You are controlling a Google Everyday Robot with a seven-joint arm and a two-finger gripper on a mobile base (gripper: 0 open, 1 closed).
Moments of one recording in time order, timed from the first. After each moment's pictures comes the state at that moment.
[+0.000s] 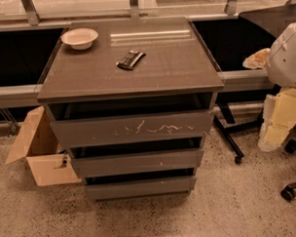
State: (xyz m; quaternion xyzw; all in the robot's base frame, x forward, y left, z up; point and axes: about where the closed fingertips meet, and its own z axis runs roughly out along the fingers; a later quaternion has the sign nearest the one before) arm 0.437 -0.212 0.949 -0.64 0.75 0.01 0.17
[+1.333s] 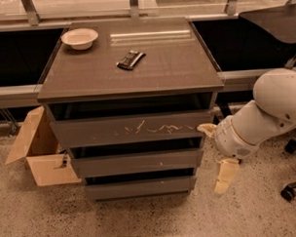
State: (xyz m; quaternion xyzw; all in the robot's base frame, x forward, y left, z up) arm 0.451 -0.162 0.742 -0.68 0.70 0.12 0.19
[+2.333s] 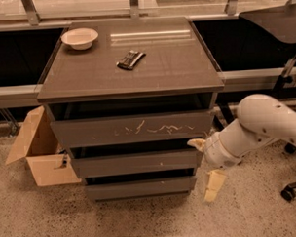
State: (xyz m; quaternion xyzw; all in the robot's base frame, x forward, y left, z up) arm 0.462 -0.151 0.665 -0.68 0.68 0.18 0.19
